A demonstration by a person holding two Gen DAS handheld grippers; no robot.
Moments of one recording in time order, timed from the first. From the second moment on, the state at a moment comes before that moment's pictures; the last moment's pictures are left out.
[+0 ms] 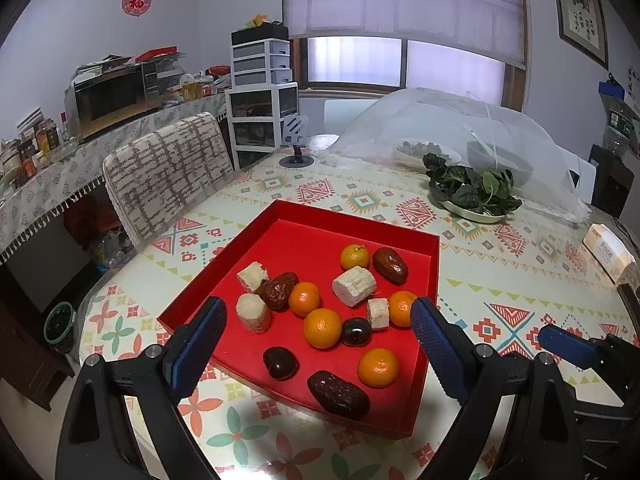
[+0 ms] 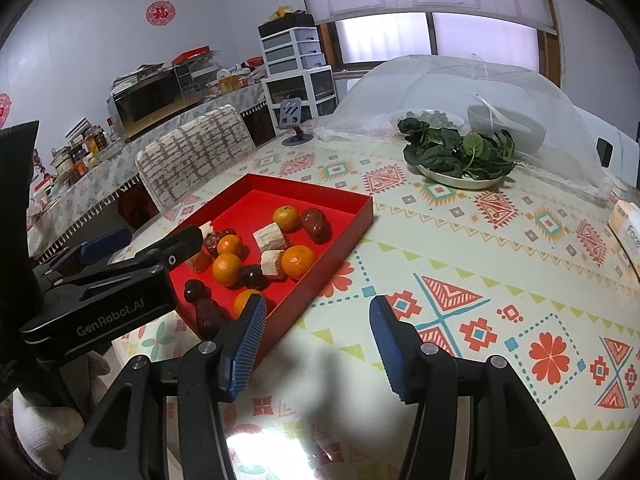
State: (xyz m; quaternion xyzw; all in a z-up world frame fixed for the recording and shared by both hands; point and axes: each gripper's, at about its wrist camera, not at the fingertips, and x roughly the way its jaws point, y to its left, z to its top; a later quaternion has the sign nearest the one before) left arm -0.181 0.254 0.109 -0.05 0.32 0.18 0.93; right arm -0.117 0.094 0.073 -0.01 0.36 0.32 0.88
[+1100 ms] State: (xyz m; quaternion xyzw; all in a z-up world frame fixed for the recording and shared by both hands) left arm -0.179 0.252 0.104 -0.06 0.32 0.18 0.93; right arm -0.120 0.098 0.069 -0.02 0.36 0.32 0.88
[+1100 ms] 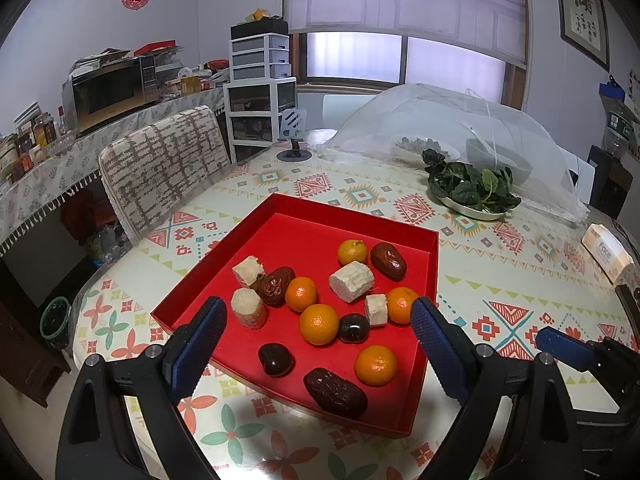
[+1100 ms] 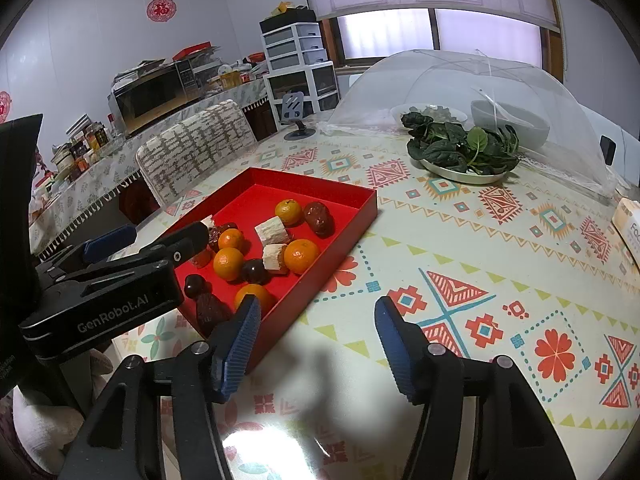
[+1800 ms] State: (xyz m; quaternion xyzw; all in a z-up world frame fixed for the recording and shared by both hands) left arm -0.255 0.277 0.166 -0.12 0.09 0.29 0.95; right arm -0.128 0.107 0.077 -0.04 0.35 0.33 0.88
